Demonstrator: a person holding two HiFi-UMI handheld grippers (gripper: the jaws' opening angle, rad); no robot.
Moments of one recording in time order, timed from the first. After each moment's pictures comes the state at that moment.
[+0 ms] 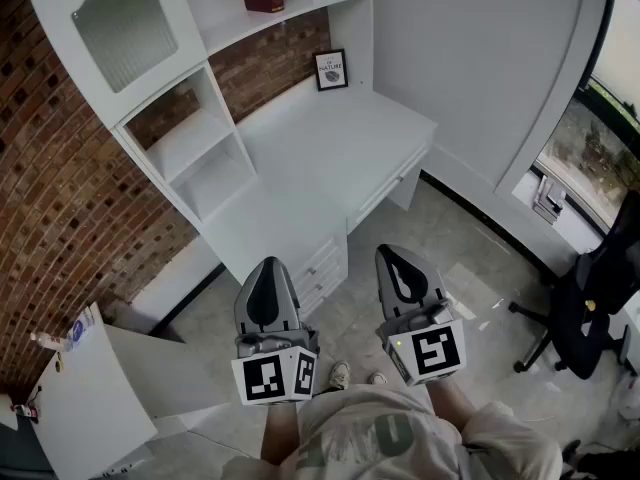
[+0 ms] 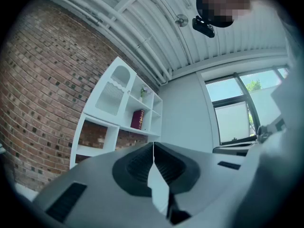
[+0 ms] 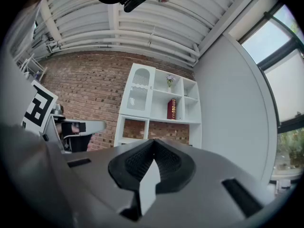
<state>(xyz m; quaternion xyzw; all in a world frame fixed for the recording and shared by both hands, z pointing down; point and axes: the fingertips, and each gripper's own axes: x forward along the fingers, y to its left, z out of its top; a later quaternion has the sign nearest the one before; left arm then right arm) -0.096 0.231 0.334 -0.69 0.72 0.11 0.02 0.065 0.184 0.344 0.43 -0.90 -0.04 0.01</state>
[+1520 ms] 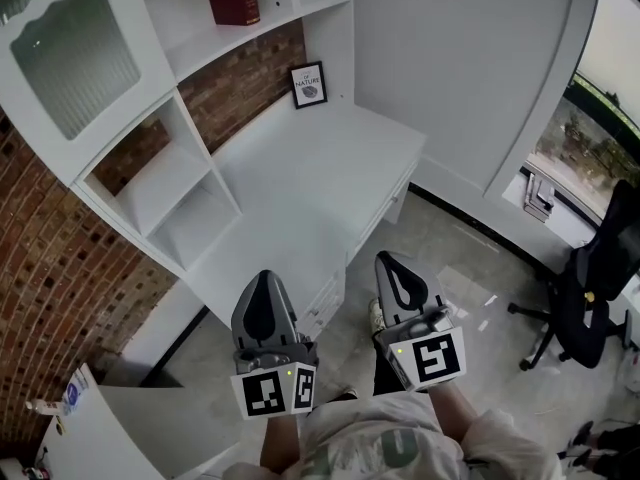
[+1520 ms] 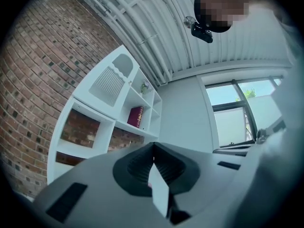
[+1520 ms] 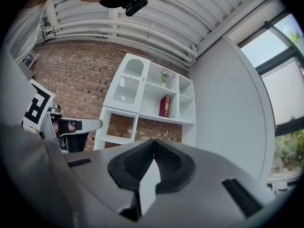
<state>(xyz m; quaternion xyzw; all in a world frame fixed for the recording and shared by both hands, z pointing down) -0.159 0.123 0.356 -0.72 0.68 0.14 0.03 0.011 0.086 0.361 0.49 -0.87 -0.08 -0.02</state>
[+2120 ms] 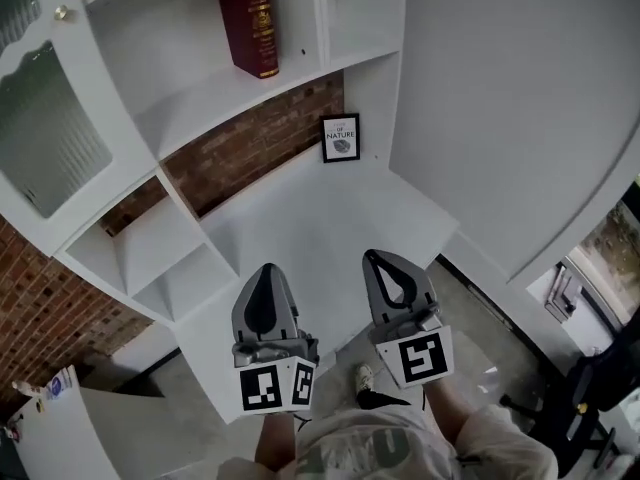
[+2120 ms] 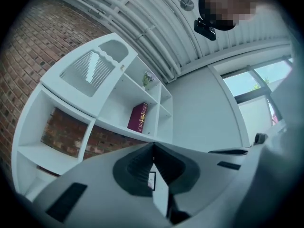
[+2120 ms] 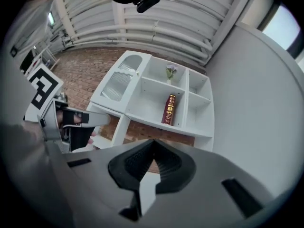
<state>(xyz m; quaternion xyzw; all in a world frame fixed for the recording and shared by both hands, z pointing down) -0.131 -0.108 0.303 -0.65 0.74 0.15 0.06 0.001 -0.164 0.301 0.36 -0.92 -0.15 -0.06</state>
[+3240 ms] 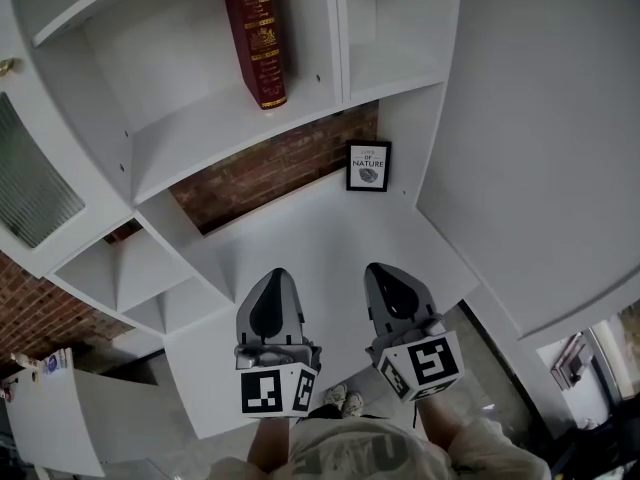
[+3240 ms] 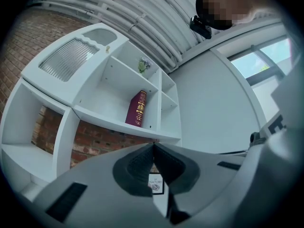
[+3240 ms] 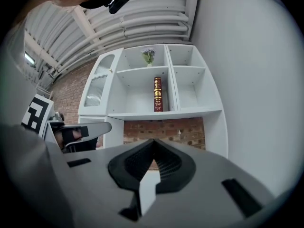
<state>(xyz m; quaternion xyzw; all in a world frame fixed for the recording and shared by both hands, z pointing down) -0.128 -0.242 0.299 -0.61 0.78 0.11 0.06 -0.010 -0.320 0.321 0.29 -0.96 0.01 -0.05</state>
